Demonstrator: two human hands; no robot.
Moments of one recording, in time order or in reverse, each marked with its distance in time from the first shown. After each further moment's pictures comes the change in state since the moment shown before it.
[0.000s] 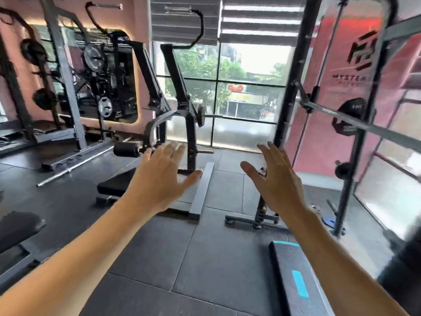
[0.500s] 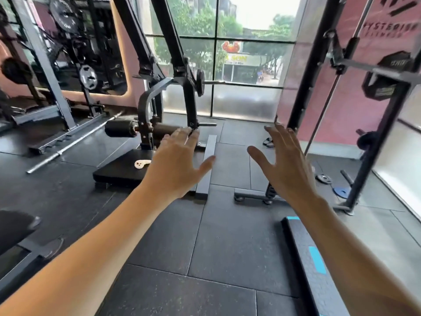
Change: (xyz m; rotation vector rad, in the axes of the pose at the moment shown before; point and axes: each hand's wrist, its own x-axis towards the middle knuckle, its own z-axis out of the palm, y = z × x) left_hand 0.141 -0.100 0.132 -0.163 -0.071 0.075; right_hand 0.115 -0.005 0.164 -0.023 -0.011 0.055
